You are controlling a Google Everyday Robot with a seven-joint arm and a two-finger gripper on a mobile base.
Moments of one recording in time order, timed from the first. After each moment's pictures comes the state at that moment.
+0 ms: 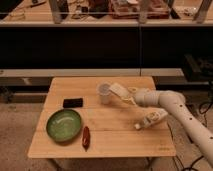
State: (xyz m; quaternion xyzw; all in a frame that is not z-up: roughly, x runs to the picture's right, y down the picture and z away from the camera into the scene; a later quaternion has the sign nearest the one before) arm 0.123 0.029 0.790 0.34 -0.10 -0.86 0.37
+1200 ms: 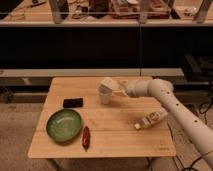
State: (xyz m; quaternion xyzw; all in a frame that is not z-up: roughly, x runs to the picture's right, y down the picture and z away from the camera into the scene) arm 0.078 -0.009 0.810 0.34 -0.12 -0.87 0.34
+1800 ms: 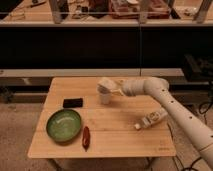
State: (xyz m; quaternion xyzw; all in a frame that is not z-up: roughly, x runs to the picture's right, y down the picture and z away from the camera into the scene) arm 0.062 -0.010 0.817 0.34 -0.13 -0.87 0.33
